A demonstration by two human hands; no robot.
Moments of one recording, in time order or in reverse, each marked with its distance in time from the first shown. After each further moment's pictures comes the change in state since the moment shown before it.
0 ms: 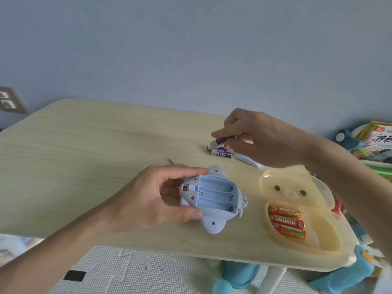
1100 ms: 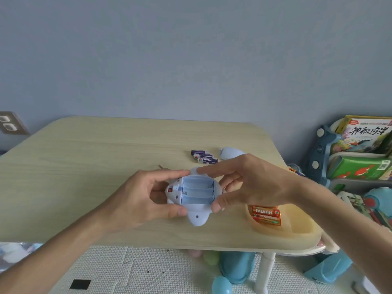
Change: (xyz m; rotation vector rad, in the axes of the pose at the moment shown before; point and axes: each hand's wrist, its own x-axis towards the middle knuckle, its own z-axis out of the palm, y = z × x) left_hand -0.002 0.007 -0.001 0.074 0.018 -0.022; right_hand -0.064 -0.008 0.029 0.469 -0.176 0.093
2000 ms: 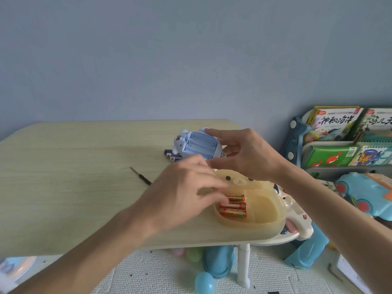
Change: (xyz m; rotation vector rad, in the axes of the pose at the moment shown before) left_hand 0.051 0.059 0.097 0.544 0.102 0.636; right_hand -0.011 0.049 -0.031 0.132 0.434 0.031
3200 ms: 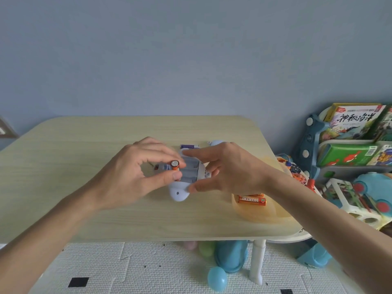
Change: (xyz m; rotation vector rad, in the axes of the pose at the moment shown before) left_hand -0.045 -0.054 -0.085 -0.116 -0.052 -0.245; right_hand 0.000 -0.043 0.054 -0.192 -0.254 -0.060
